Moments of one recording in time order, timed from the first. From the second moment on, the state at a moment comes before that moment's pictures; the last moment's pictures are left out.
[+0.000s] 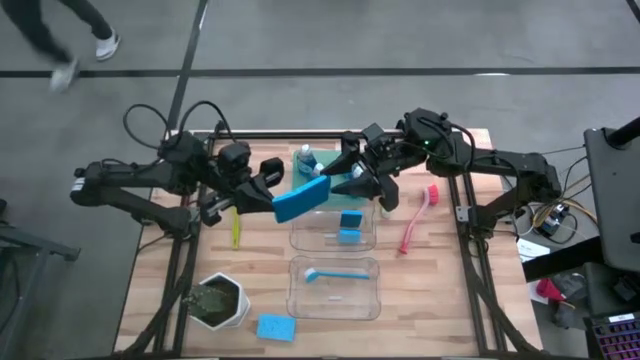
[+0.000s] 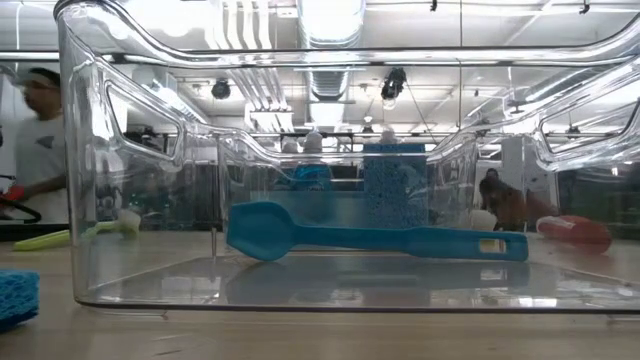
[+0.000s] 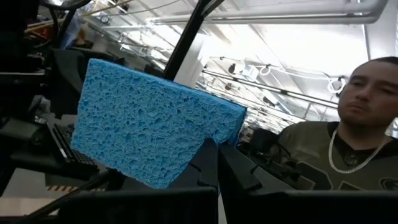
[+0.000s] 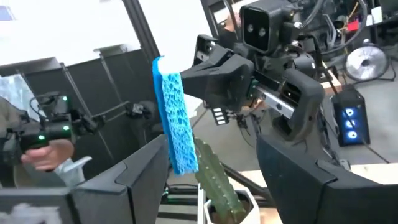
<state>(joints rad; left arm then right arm) -0.02 1.11 1.19 0.36 0.54 -0.68 -0.09 1.46 1.53 0.04 -0.50 0.44</state>
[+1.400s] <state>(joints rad) 0.00 1.10 1.19 0.36 0.53 -0.67 -0.09 1.56 1.62 0.15 -0.61 0.50</state>
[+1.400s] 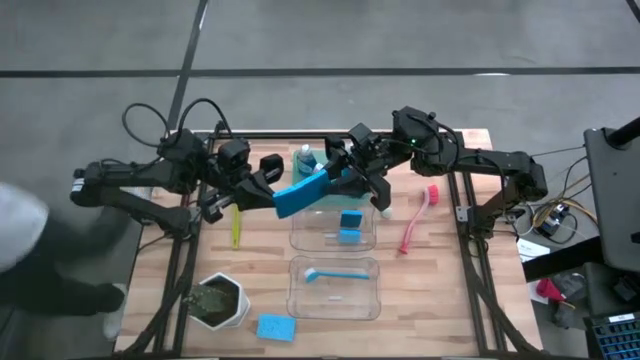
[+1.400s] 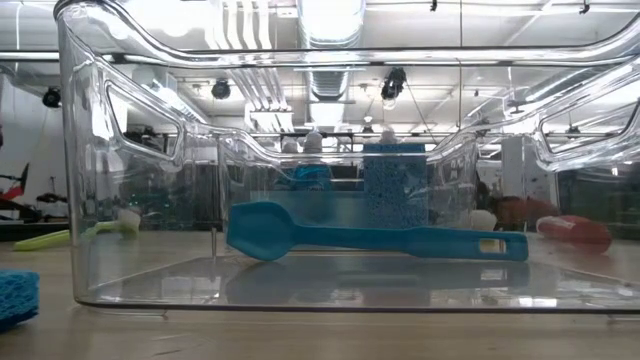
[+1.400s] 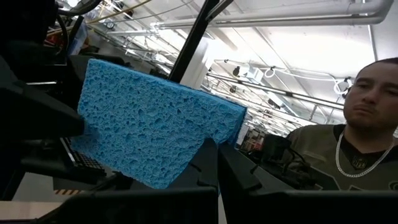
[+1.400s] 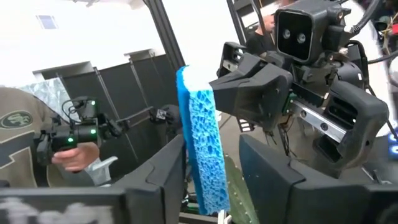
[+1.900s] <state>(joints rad) 0.00 1.09 1.19 0.31 0.47 -0.72 -0.09 1.56 1.62 0.15 -0.64 0.50</state>
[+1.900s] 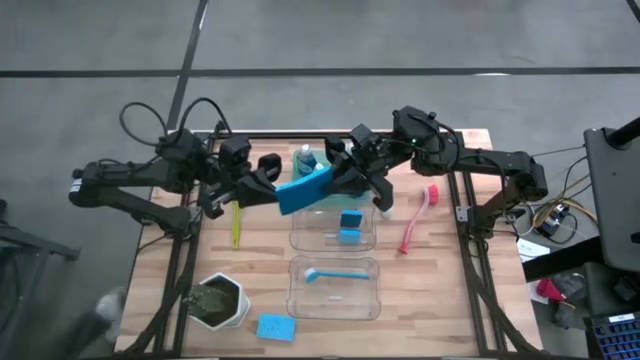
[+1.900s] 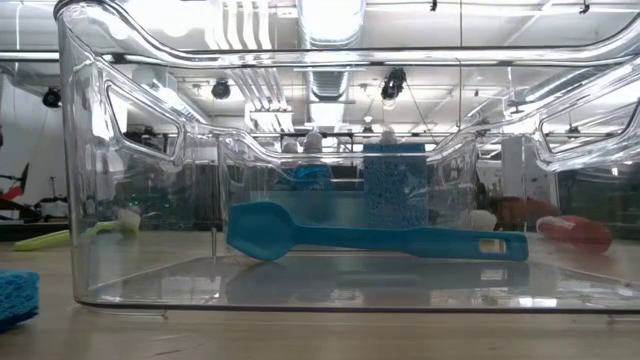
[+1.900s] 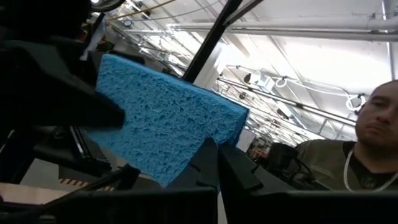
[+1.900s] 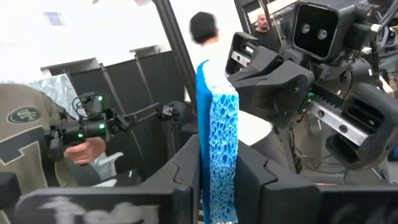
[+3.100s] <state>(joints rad) 0.03 0.91 1.19 0.23 0.14 -0.61 -0.23 1.49 1.62 -0.35 -0.64 0.54</state>
